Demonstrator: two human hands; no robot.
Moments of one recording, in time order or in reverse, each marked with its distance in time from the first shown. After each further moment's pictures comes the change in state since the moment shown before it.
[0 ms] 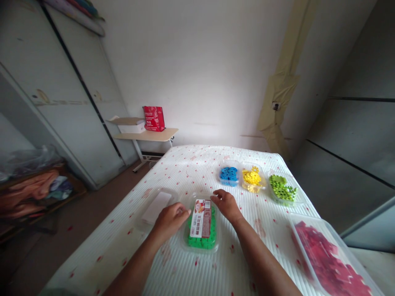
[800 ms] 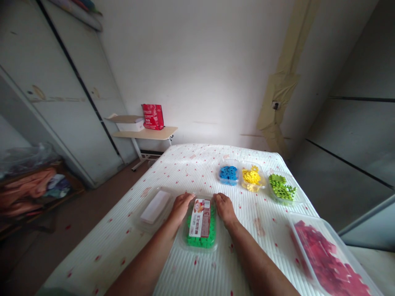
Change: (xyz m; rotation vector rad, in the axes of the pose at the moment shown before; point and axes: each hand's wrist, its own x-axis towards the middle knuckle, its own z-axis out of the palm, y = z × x) left_hand 0.052 -0.008 0.061 -0.790 0.098 -0.004; right_hand -0.015 -0.001 0.014 0.194 0.033 0.104
